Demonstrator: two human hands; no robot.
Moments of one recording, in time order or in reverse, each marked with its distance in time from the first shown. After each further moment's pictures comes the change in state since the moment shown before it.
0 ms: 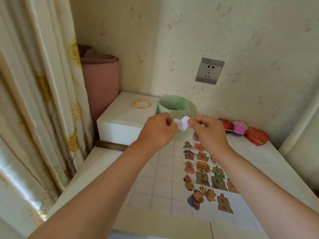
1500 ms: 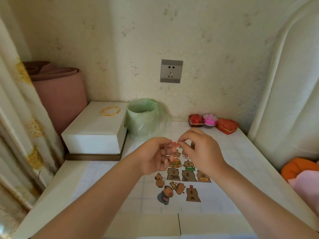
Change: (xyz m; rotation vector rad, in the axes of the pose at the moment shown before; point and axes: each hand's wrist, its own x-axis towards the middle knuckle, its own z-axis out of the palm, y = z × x) left_hand -0.029 0.042 0.072 -0.868 -0.618 -0.712; right_hand -0.044 0.053 -0.087 -0.574 0.037 -0.474
